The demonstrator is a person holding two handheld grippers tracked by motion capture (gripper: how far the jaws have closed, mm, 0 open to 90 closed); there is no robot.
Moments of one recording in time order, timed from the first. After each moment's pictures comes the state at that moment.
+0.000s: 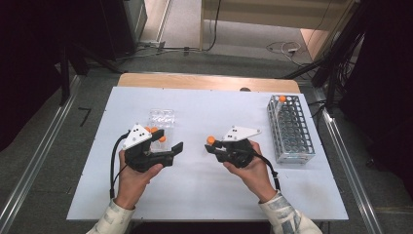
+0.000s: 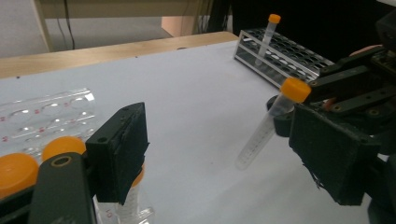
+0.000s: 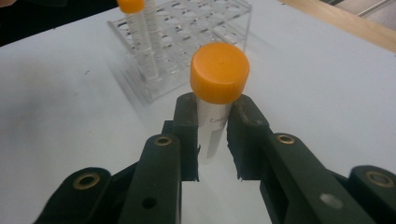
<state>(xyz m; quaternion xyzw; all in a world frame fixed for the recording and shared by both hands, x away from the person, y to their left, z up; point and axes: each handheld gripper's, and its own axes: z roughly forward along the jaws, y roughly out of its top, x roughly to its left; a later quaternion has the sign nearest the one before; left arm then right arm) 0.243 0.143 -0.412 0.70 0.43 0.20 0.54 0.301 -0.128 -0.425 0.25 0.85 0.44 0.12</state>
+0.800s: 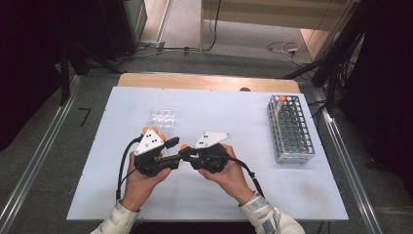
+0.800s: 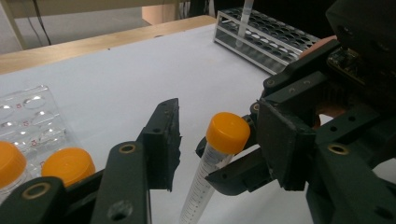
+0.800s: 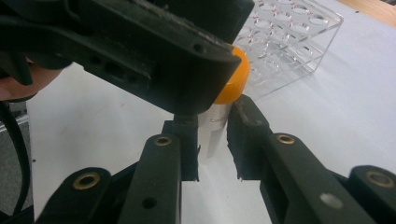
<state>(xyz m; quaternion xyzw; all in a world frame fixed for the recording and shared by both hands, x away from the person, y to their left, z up) 0.242 0.126 -0.422 0.74 0.39 0.18 0.52 0.289 -0.068 -0.435 0.19 0.87 0.45 0.08</state>
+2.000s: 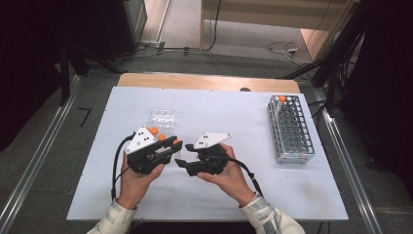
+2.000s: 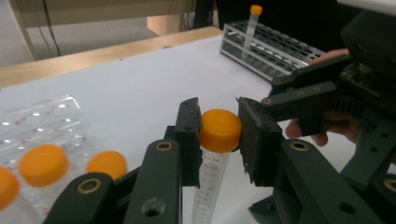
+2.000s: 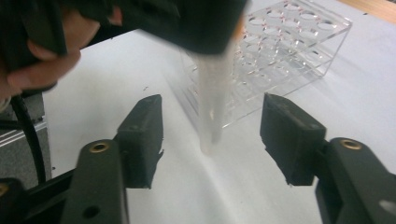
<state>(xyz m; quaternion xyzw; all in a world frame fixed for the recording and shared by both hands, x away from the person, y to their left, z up) 0.240 0.144 -0.412 0.72 0.39 0.20 0.54 0.284 -0.067 -0.431 0.20 0.86 0.46 0.07</state>
